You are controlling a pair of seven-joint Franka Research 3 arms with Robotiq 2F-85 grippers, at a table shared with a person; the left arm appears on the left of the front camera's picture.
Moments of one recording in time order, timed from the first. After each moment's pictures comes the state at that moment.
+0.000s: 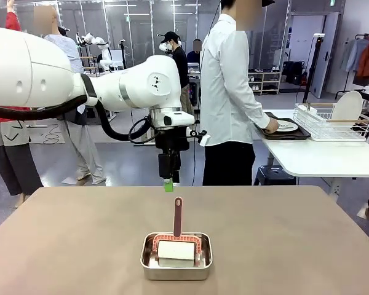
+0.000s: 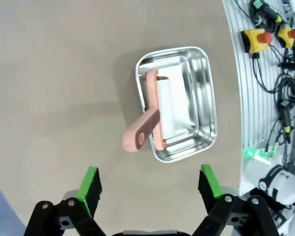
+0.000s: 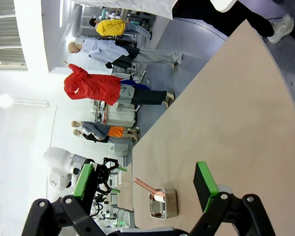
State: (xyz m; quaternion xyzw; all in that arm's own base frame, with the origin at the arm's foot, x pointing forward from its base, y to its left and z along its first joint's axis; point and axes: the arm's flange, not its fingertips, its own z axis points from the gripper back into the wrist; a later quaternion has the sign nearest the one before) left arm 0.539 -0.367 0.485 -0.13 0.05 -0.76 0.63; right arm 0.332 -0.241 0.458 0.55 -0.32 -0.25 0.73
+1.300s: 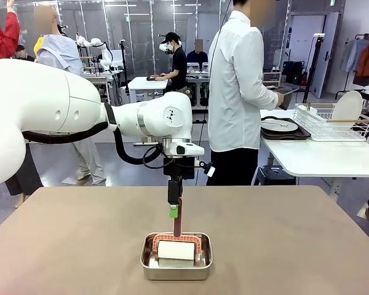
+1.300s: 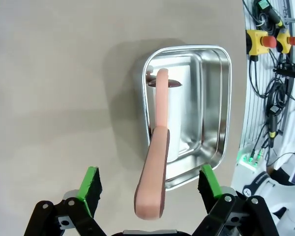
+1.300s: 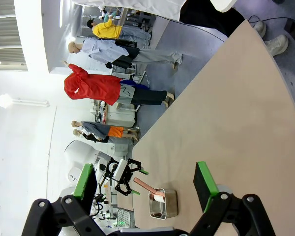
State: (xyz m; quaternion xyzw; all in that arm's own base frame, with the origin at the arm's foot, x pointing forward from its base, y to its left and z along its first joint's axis) left arm 0.547 -0.390 0.396 -0.14 0.13 -0.72 0.66; right arm 0.332 -0.241 0.458 0.55 -0.32 -0.25 0.73
